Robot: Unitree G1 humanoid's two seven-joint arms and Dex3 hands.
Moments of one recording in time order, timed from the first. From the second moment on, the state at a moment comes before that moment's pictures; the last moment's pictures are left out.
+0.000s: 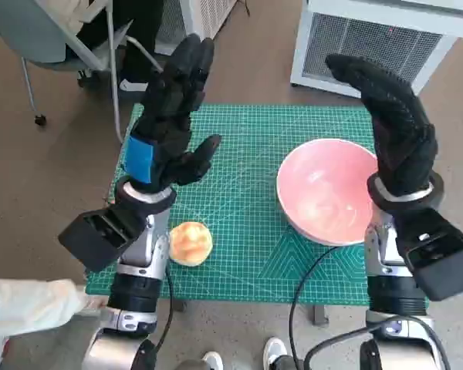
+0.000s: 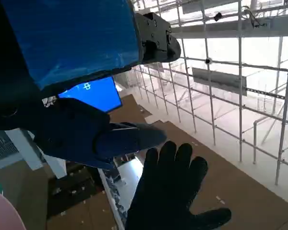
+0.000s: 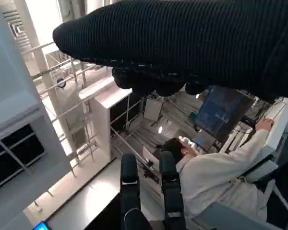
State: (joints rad) left arm -0.65 0.05 0.08 0.39 -0.25 -0.66 -0.39; right arm -0.73 -0.20 -0.11 0.43 0.20 -0.84 0.37
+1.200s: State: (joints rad) left arm -0.63 0.05 0.10 0.39 -0.25 -0.67 -0.38; right arm -0.69 -0.32 -0.29 0.62 0.20 -0.94 0.30
